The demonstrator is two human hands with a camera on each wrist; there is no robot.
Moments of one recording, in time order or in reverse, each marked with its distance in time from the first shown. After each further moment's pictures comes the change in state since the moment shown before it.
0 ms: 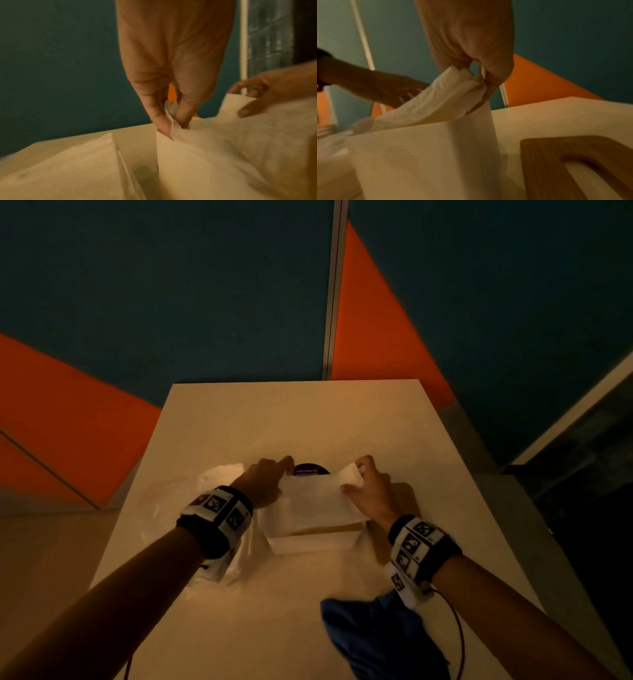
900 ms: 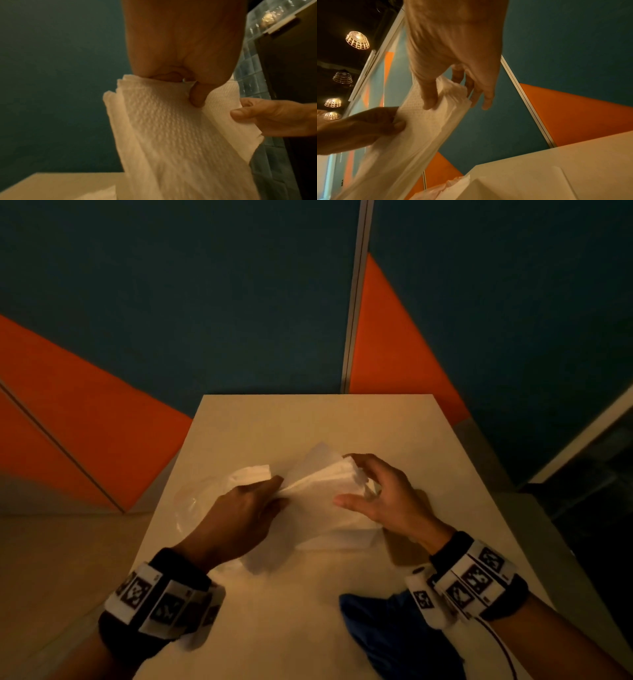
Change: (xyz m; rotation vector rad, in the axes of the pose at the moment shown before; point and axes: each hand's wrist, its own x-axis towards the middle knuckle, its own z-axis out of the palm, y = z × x) left_hand -0.143 0.001 -0.016 -0.095 0.491 0.268; right_hand -0.091 -0.058 -0.039 0.160 -0.119 -0.549
